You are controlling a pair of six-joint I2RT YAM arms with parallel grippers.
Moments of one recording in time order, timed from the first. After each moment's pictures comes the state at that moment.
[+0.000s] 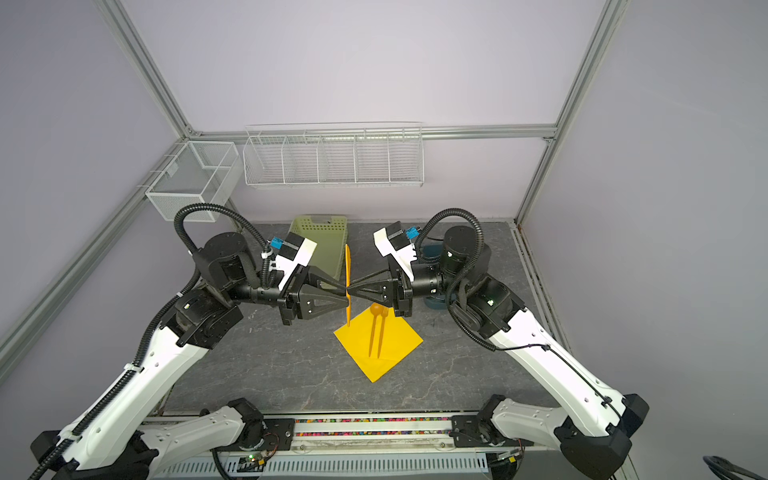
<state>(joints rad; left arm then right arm) -0.67 1.07 1.32 -0.33 1.08 -0.12 0.76 1.16 1.36 -0.16 -0.97 0.24</state>
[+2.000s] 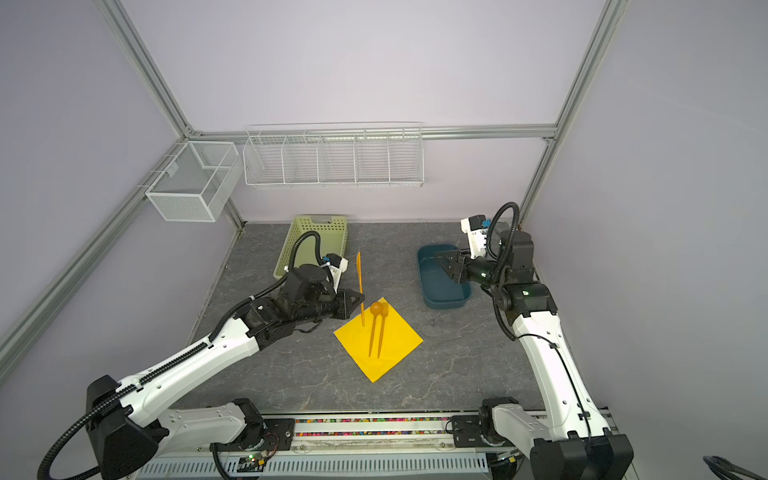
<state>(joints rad) -0.85 1.22 1.04 -0.42 0.08 -0.63 0.09 1.10 1.12 -0.47 -0.70 0.25</state>
